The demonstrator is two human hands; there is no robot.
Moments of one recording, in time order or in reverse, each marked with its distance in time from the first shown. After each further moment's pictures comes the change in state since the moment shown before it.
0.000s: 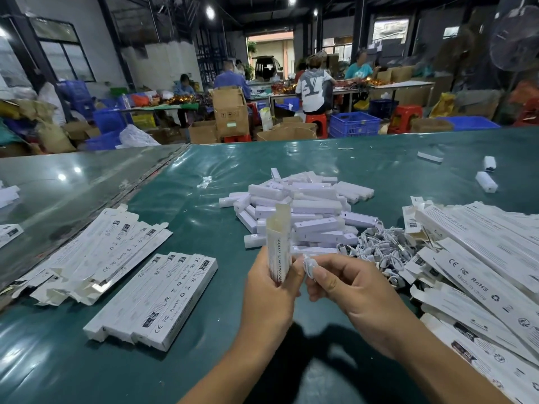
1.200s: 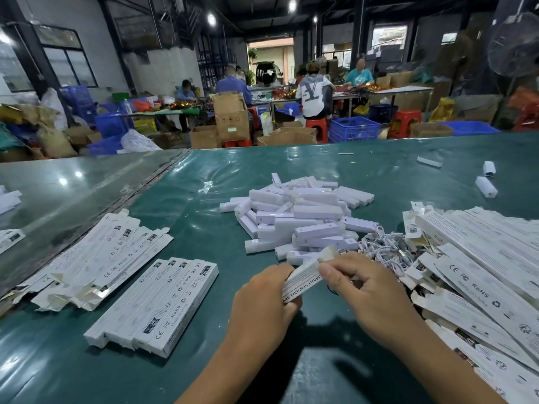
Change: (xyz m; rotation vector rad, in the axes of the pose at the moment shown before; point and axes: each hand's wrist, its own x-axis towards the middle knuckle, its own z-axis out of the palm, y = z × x) left_hand 0.008 -0.010 -0.020 0.945 -0.209 0.202; right_hand 0.000 -0.013 -0.011 -0.602 0.191 -0.086
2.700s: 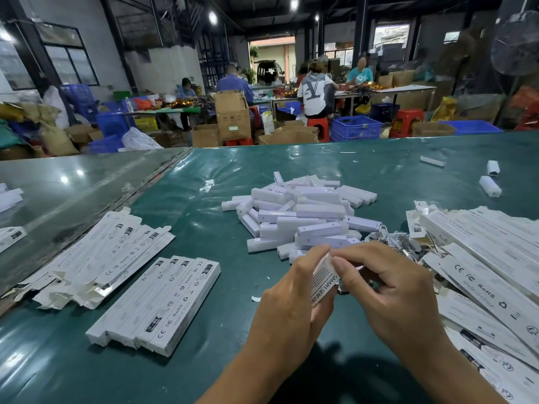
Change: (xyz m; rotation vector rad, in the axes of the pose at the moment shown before) left_hand -0.015 0.029 0.002 -0.296 0.214 0.366; right_hand -0.009 -0.022 -0.004 -0.115 0.284 -0.346
